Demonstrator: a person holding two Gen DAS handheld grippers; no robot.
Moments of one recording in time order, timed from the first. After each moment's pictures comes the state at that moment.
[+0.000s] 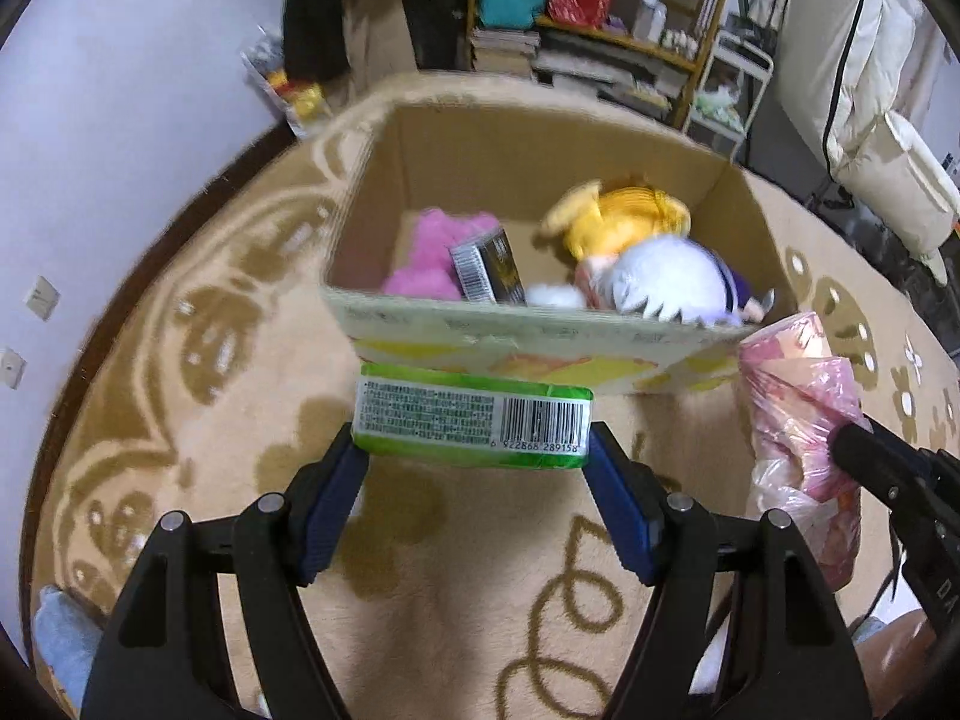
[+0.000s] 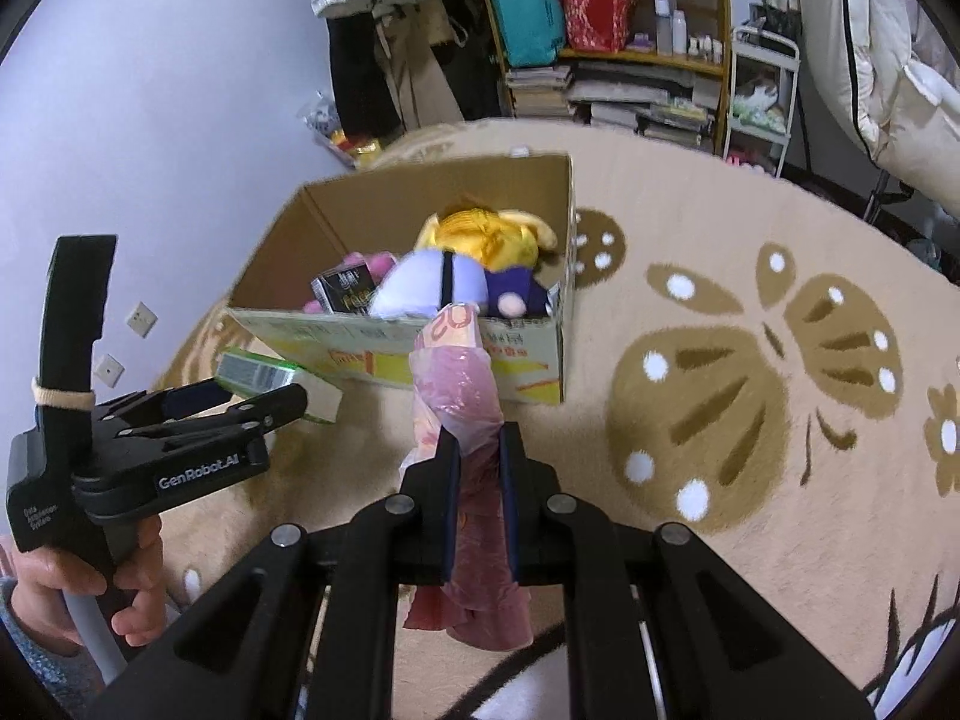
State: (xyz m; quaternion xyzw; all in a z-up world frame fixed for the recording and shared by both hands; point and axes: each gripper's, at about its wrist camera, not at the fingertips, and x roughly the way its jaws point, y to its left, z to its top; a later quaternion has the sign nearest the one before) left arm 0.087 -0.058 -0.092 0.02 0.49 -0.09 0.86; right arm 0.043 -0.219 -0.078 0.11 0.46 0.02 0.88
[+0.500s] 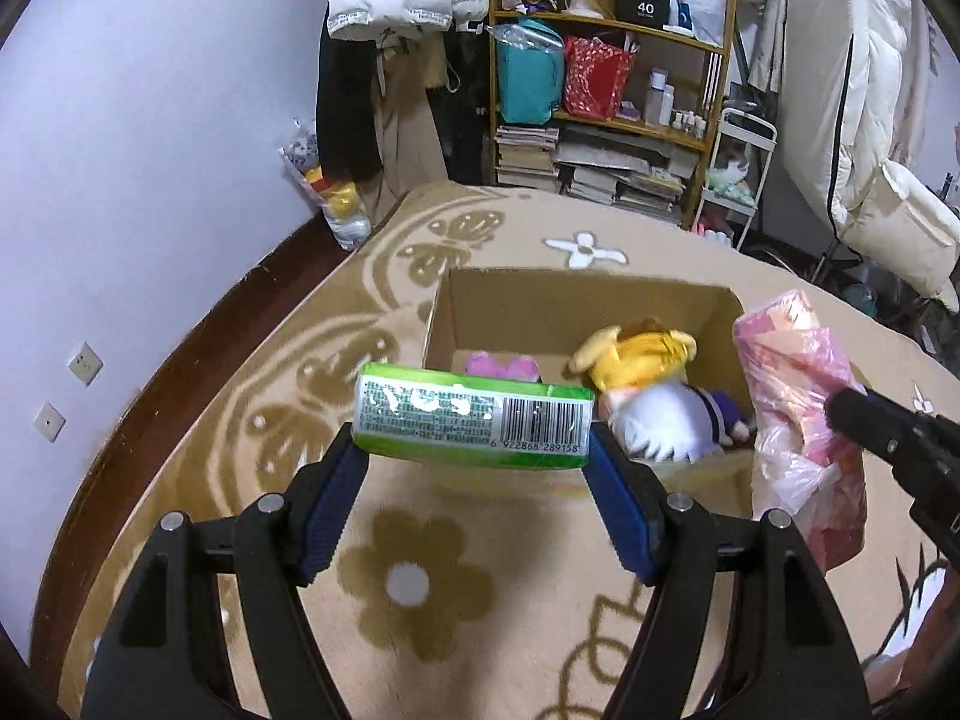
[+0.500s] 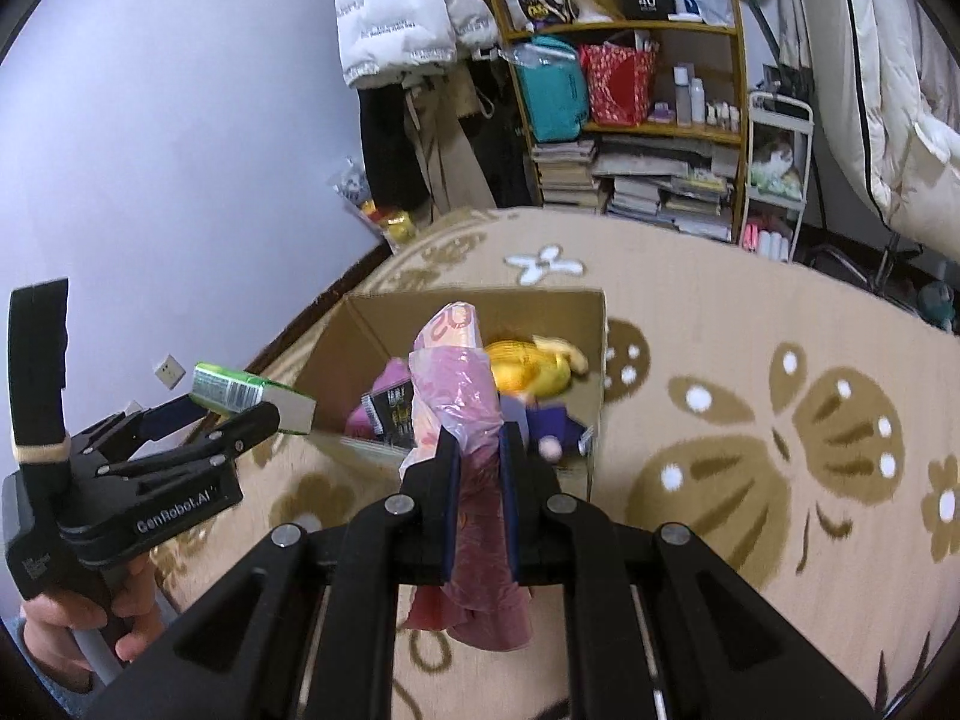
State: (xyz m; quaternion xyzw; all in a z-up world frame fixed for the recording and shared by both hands) left arm 0.103 -0.044 -0.024 0.04 0.40 -0.07 0.91; right arm 0.065 -0.218 -0.025 0.12 0.38 0.04 0.92
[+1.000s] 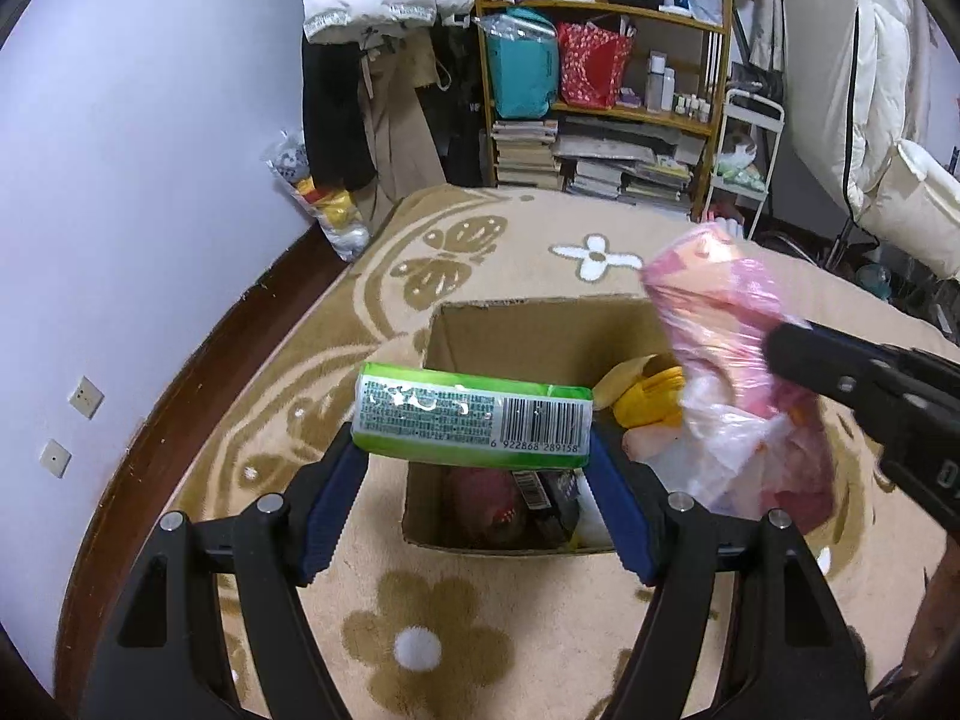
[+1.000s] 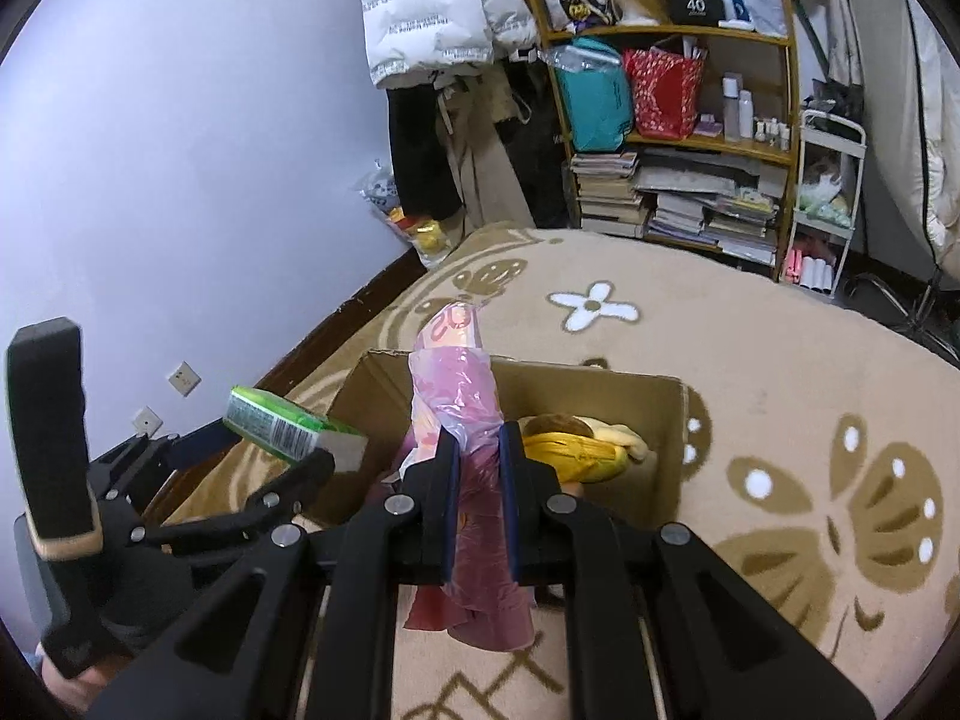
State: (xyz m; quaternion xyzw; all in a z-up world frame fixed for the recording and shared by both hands) left arm 0.153 -0.060 -0.040 0.07 0.41 -0.07 0.91; right arm 0.147 -0.200 -0.024 0.11 0.38 0.08 0.92
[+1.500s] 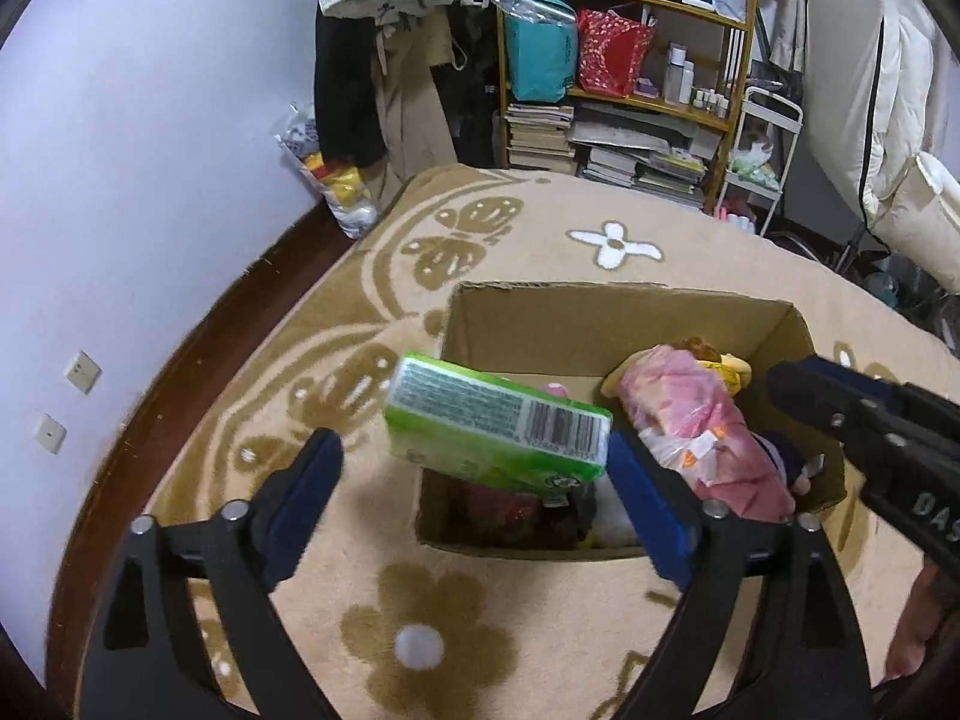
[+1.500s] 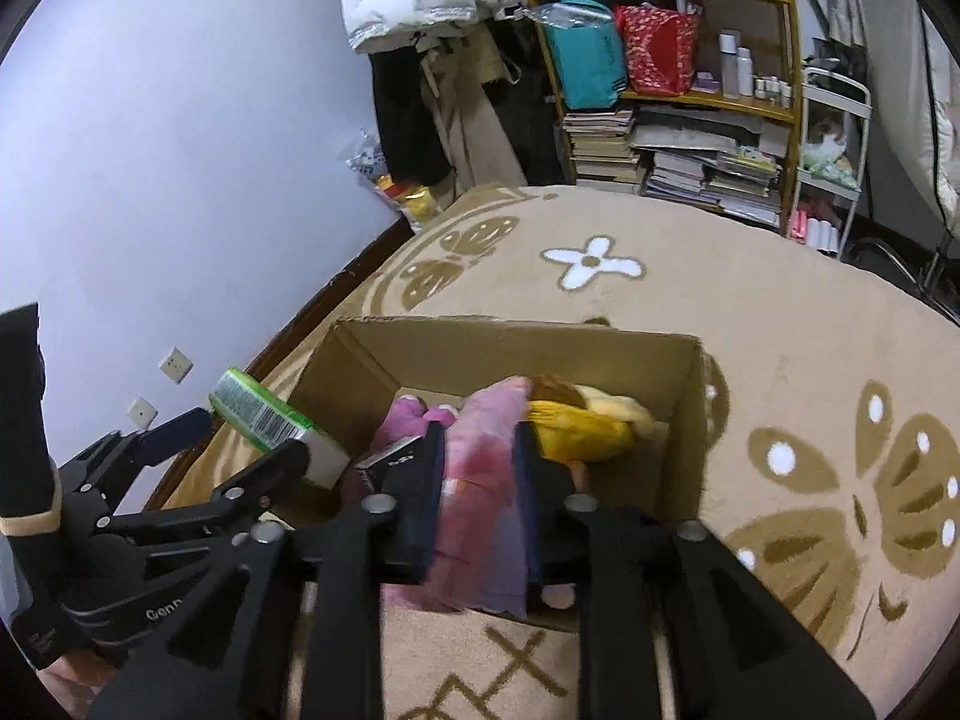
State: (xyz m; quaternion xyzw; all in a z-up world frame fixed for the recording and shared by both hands) left arm 0.161 -0.048 -0.048 0.06 0.42 -0.05 0.90; right arm 0.168 -0.203 -0.059 0.12 0.41 0.08 0.90
